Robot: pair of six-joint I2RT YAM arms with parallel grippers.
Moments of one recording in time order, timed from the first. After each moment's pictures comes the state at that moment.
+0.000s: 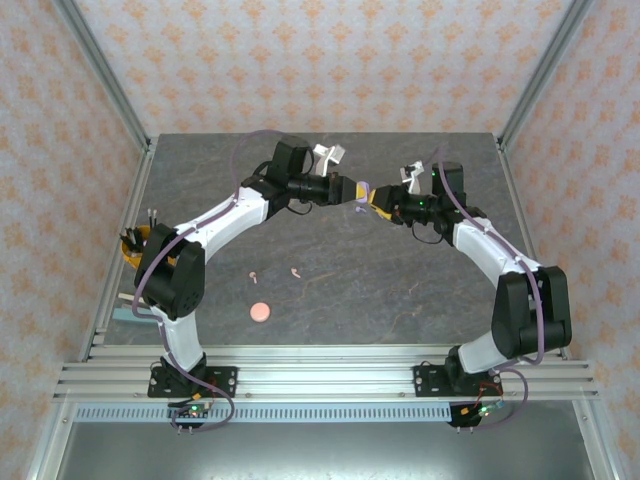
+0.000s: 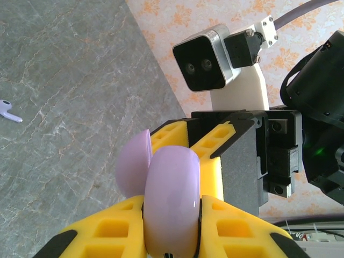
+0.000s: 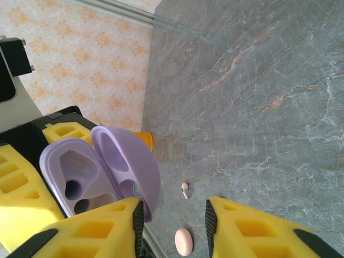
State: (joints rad) left arm -0.48 1.85 1.49 -0.14 0.82 -0.64; right arm 0.16 1.49 0.98 -0.09 -0.89 0.75
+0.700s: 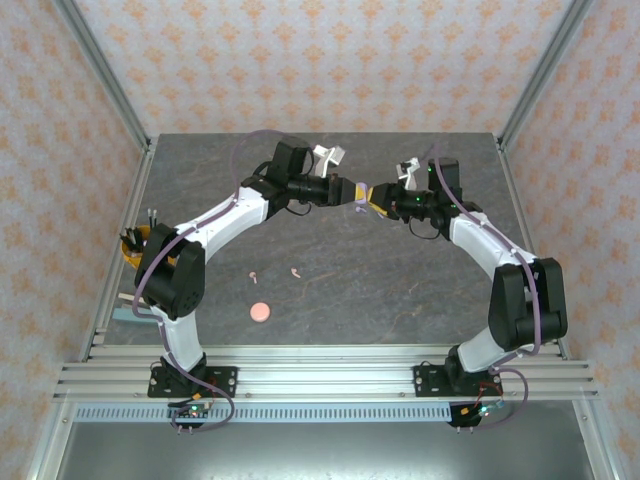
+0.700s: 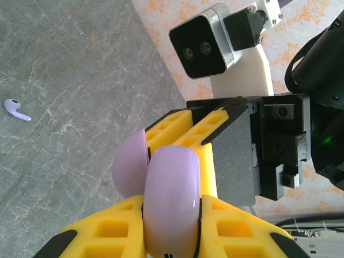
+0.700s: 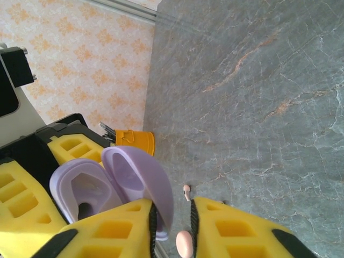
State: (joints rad) left arm -0.48 1.85 1.49 -0.16 0.81 -0.60; right arm 0.17 1.54 1.03 -0.09 -0.91 0.74
